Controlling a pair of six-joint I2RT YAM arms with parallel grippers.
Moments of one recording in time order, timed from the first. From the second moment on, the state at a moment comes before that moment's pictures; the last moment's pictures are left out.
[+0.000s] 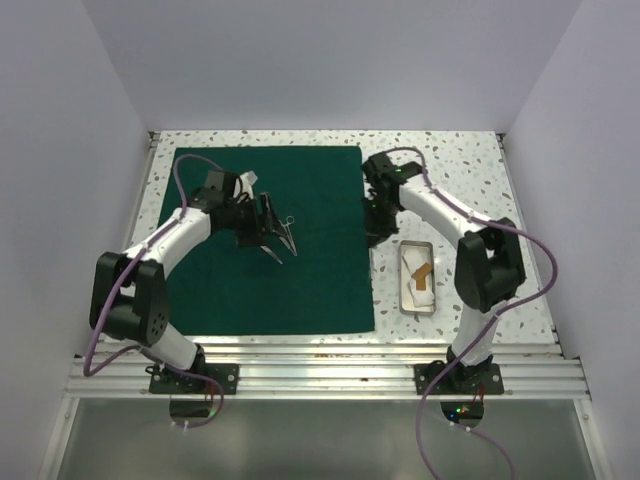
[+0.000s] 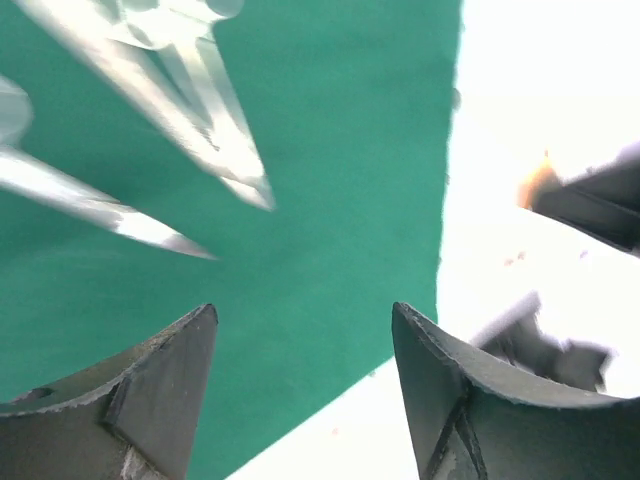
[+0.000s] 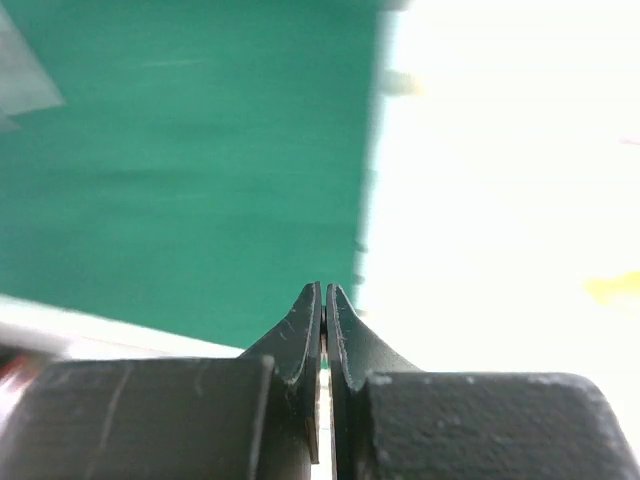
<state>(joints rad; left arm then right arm) -0.24 1.54 1.05 -0.47 0.51 -0.50 0.50 1.89 1.58 -1.00 -0.12 0.48</state>
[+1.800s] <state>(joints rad) -0.37 2.00 1.41 -0.90 -0.09 -0.91 0.28 1.77 1.39 -1.12 0.11 0.28</state>
